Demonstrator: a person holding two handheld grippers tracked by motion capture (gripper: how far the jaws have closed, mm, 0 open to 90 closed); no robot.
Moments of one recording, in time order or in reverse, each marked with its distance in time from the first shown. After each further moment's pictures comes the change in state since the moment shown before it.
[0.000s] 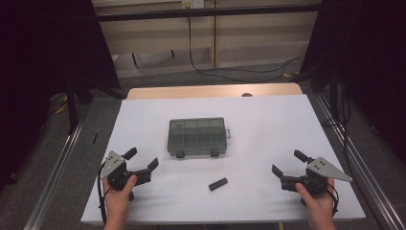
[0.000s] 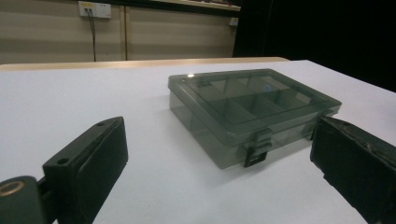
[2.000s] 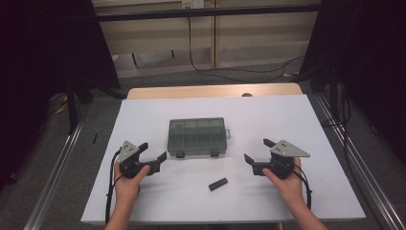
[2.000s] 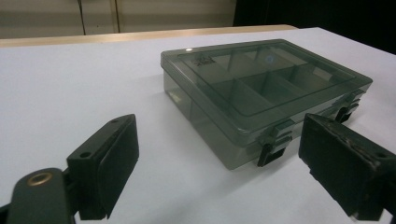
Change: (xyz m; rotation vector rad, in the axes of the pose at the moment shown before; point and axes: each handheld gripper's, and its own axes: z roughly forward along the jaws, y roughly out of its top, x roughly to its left) left arm 0.002 0.003 0.040 0.135 -0.012 0.029; right arm 0.035 0.023 0.077 0.129 0.080 -0.103
